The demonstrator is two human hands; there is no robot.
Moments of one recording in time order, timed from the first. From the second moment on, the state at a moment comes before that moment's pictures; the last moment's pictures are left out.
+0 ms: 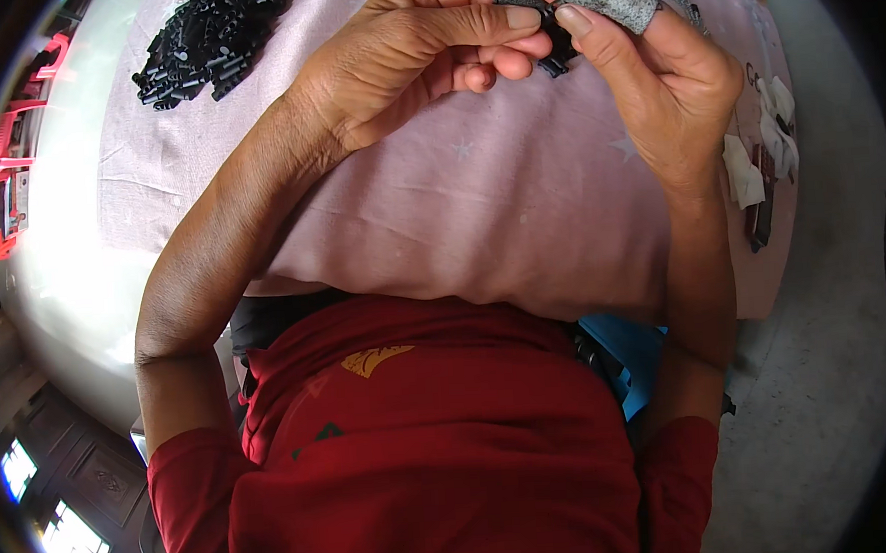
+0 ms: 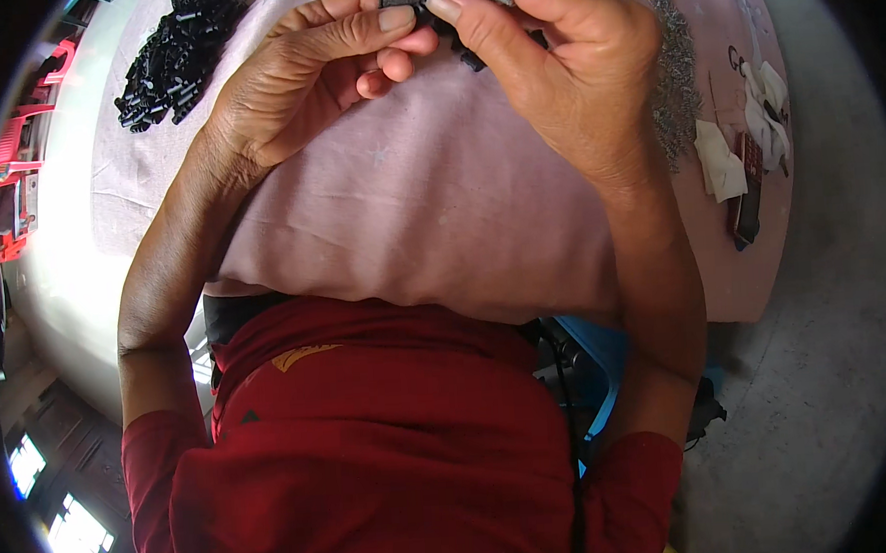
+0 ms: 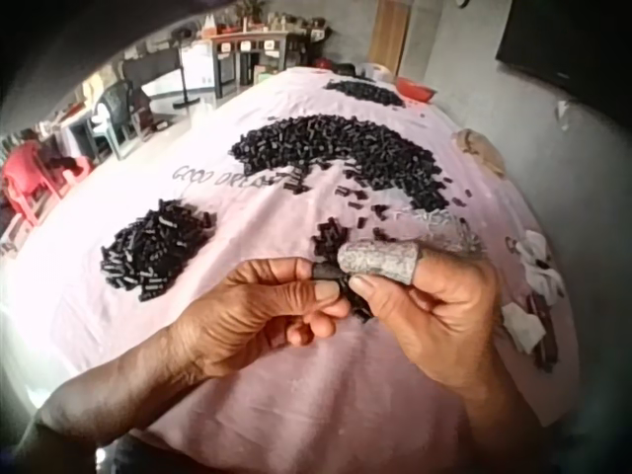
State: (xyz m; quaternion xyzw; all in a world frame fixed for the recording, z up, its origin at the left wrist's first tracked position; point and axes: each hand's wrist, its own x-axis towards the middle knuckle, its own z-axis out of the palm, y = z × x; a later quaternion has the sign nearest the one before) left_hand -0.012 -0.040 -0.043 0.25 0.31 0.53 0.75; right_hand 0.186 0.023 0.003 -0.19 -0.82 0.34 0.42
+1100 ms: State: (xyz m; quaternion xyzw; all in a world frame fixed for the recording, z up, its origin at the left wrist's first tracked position) left_hand -0.008 -0.044 -0.044 0.33 0.30 0.53 0.71; right_hand 0.174 0.009 0.005 -0.20 -0.86 0.18 0.43
